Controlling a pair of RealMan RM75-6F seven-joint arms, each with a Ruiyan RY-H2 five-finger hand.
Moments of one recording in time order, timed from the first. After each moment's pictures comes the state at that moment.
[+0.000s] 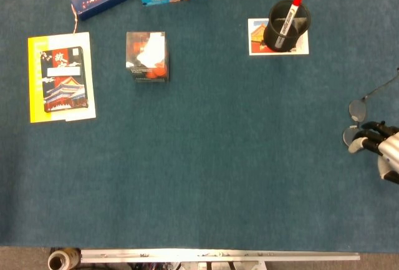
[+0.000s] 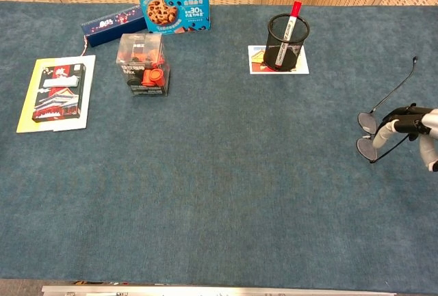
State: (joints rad) left arm -0.05 -1.17 -0.08 -1.60 1.45 1.55 0.20; right arm 0.35 -1.03 -0.21 -1.66 -1.78 1.14 0.12
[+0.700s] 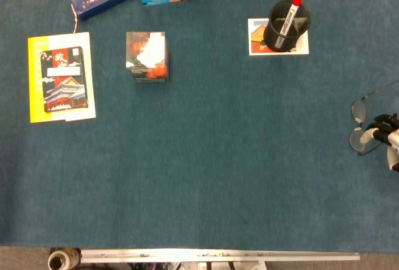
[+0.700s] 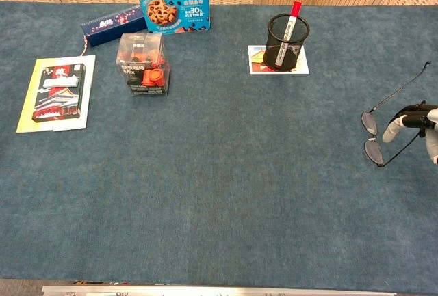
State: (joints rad) left arm -0.06 -1.17 -0.07 -1.61 1.45 1.55 0.21; right arm 0.34 -1.07 -0.19 -1.59 -1.69 1.10 0.13
